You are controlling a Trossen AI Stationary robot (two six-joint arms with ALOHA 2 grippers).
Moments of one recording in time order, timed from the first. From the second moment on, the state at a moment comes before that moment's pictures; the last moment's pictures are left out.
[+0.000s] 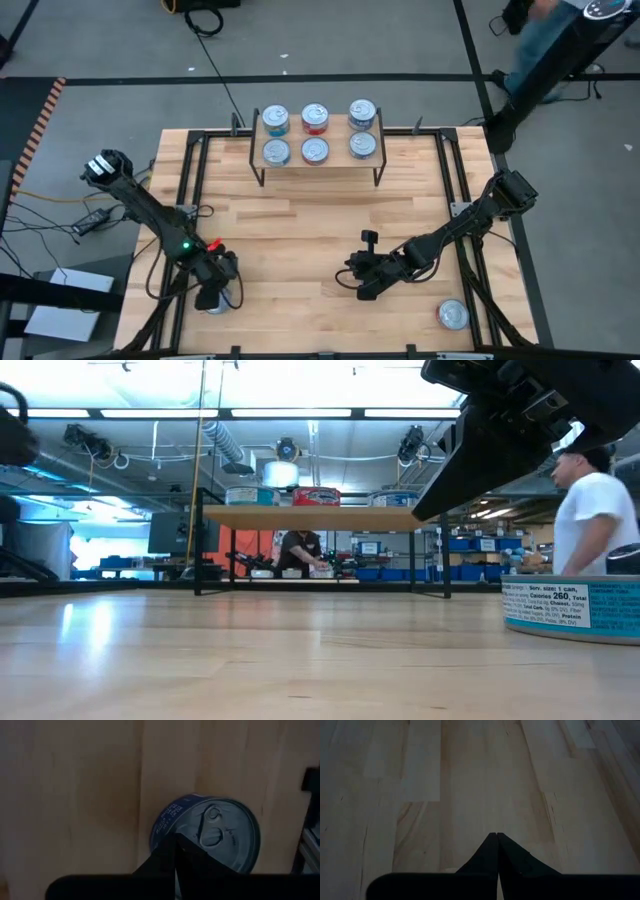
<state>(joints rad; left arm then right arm) -0.76 1.21 0.59 -0.61 0.11 -0.88 0.51 1.68 0.96 -0.20 0.50 0.40</state>
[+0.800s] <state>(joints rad) -0.38 1.39 0.60 -0.22 -0.30 -0.45 0.51 1.68 0.96 -0.20 0.50 0.40</state>
